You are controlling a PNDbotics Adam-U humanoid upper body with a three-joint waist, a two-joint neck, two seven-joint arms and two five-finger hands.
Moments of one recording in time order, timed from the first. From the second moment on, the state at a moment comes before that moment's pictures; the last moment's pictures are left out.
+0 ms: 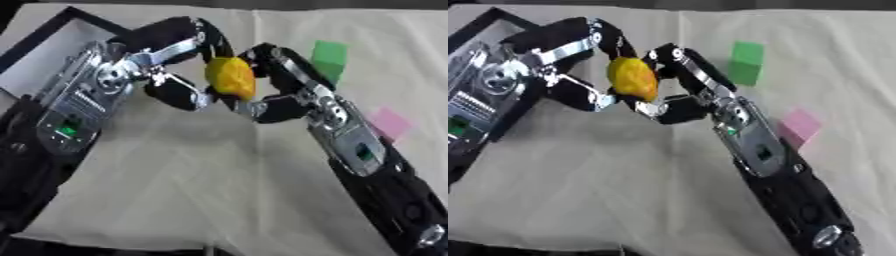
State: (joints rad) left arm -0.95 0.34 -0.54 -1.63 -0.56 0.12 -0.54; right arm -0.55 -0.26 0.29 -1.67 0.05 -0.13 0.18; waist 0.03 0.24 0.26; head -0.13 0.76
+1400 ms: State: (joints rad) left arm -0.95 0.33 -0.54 -1.76 -0.71 0.17 -0.63; right arm -0.55 -0.26 0.30 -1.66 0.11 -0.12 0.15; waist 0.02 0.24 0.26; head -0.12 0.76
